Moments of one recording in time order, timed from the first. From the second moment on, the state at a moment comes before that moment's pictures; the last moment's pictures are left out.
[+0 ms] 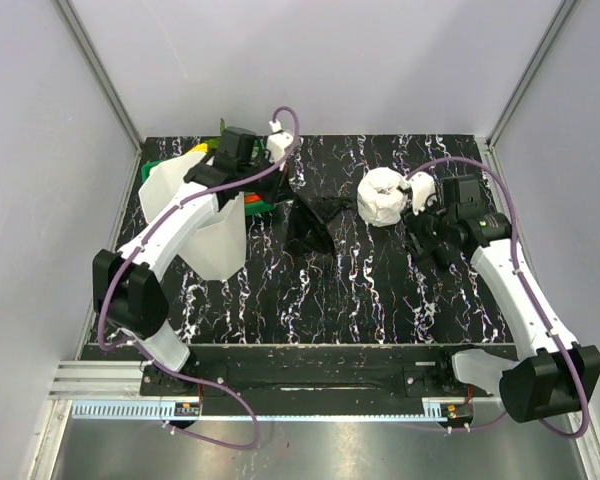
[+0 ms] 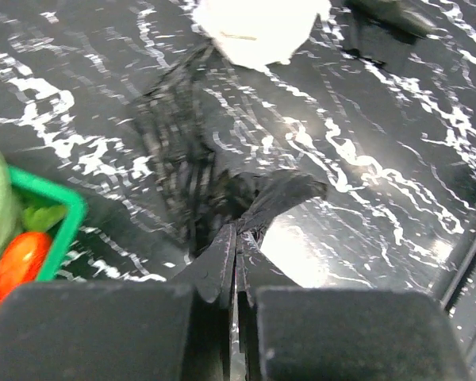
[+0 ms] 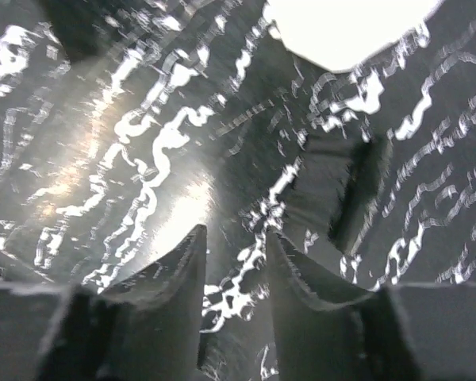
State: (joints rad) left arm -0.40 1.64 1.51 -0.53 0.51 0.14; right arm 0.18 1.15 1.06 -0.77 -0.20 -0.36
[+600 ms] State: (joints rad) left arm -0.59 1.75 1.71 -0.60 0.60 0.14; right arm 0.28 1.51 1.25 -0.69 -0.75 -0.26
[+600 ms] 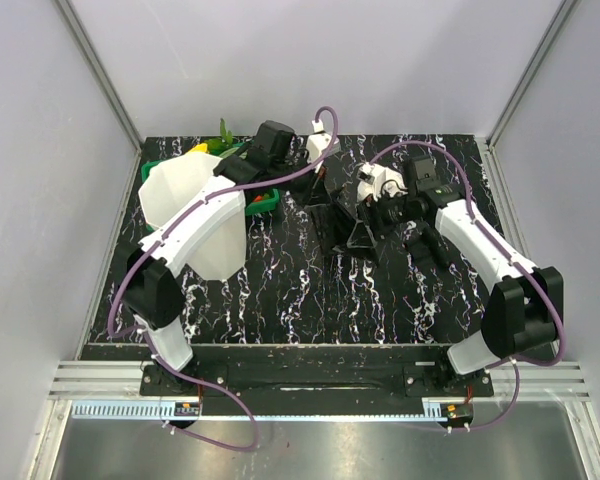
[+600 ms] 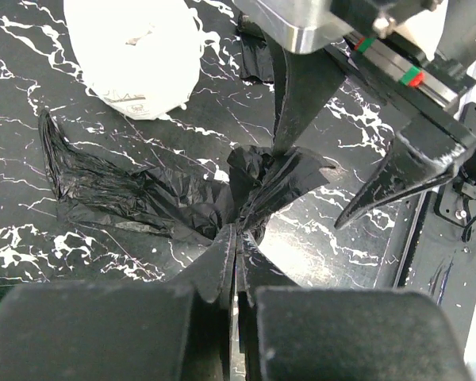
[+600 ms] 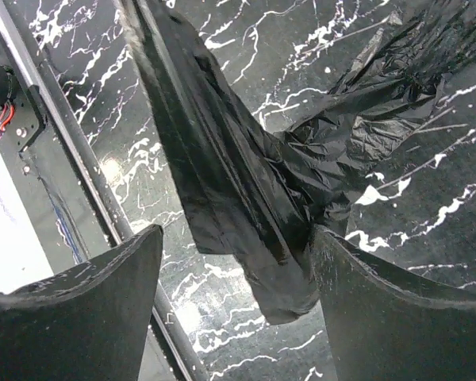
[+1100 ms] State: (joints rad) left arm -0.59 1.77 1.71 -0.65 0.70 0.16; right arm 0.30 1.51 1.23 -0.62 -0.68 -0.25
